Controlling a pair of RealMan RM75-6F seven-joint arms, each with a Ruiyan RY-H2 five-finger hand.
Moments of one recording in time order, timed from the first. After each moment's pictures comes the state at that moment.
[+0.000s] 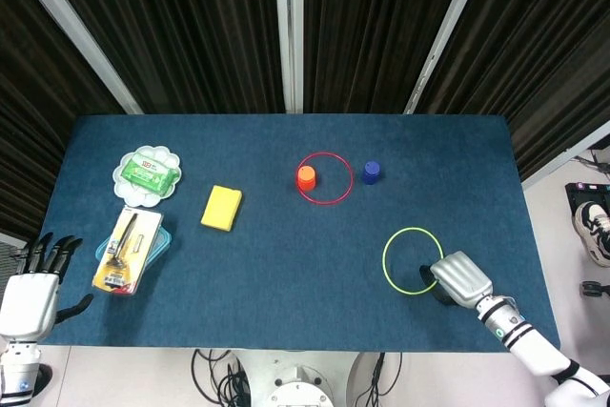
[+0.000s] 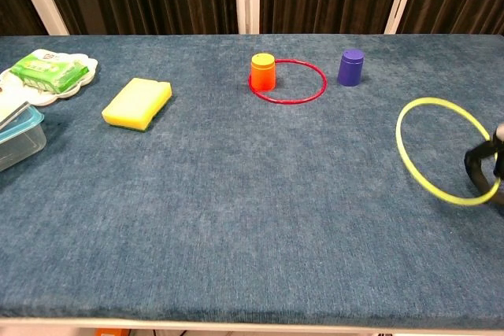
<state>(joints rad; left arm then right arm) -0.04 -1.20 -0.02 -1.60 1.55 1.56 0.15 0.48 -1.25 -0.13 -1.45 -1.61 1.06 0.02</state>
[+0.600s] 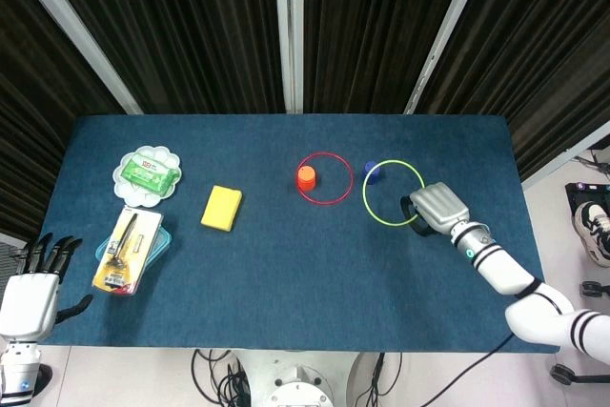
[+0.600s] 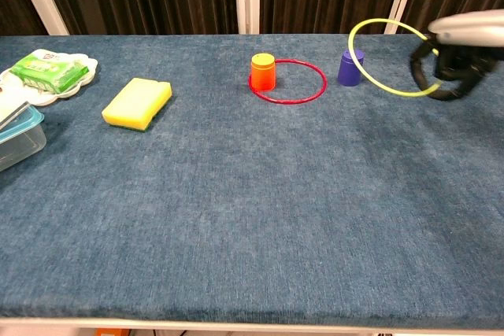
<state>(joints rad) -0.04 -1.19 -0.02 -1.62 1.54 1.55 0.17 0.78 -1.25 0.12 -1.37 -1.31 0.67 0.02</state>
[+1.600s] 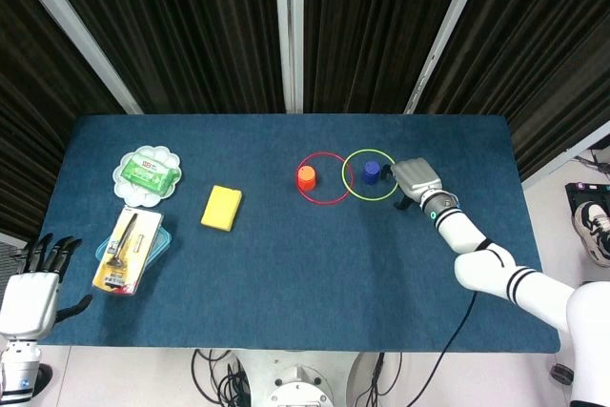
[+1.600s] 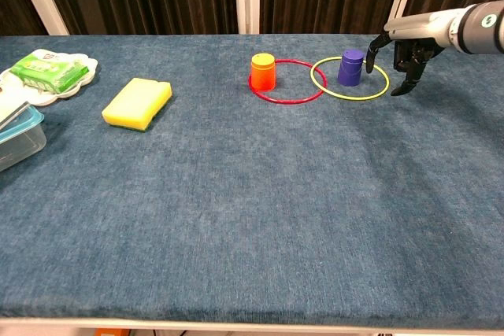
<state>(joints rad) -0.04 -1.19 -0.03 -1.61 1.52 1.54 0.16 0.95 -1.45 0.14 -1.10 -0.97 0.50 -0.13</state>
